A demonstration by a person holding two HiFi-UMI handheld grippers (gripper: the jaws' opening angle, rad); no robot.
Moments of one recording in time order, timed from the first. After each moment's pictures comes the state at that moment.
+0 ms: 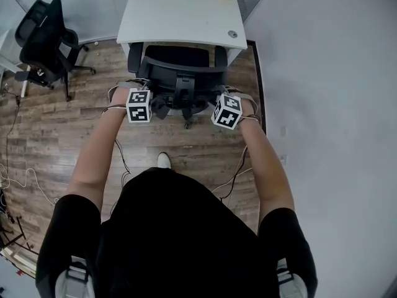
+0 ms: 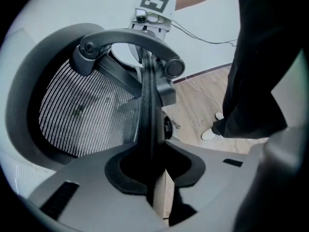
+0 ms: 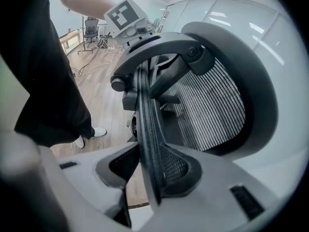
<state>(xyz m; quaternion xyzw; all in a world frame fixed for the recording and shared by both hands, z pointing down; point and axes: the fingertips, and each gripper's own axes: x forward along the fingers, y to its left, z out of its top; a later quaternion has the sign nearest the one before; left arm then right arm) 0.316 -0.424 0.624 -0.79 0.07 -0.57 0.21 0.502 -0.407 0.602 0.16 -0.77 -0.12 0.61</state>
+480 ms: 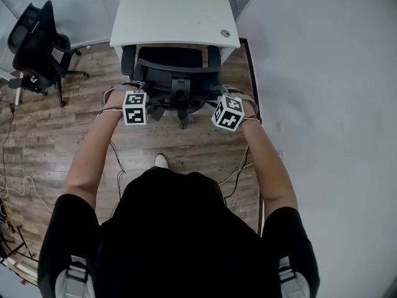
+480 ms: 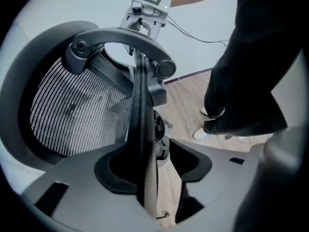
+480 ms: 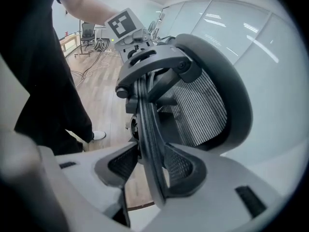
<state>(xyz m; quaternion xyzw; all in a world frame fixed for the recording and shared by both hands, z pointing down) 0.312 -0.412 0.629 -0.79 0.03 -0.58 0.19 0.507 -0.401 0.583 0.18 -0.78 -0.11 0.59</state>
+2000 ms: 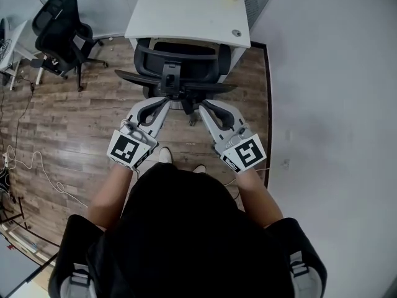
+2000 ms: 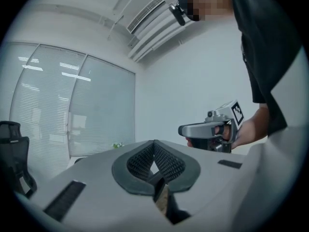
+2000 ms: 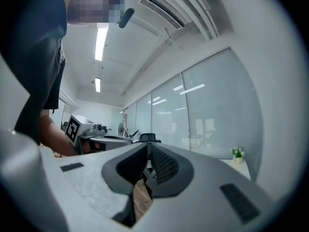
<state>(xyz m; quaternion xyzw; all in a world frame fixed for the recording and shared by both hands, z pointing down) 0.417 -0.281 0.379 -0.92 0.40 -0.01 0.02 0.500 -0.273 0.367 0.31 -0.95 -0.02 0.00</state>
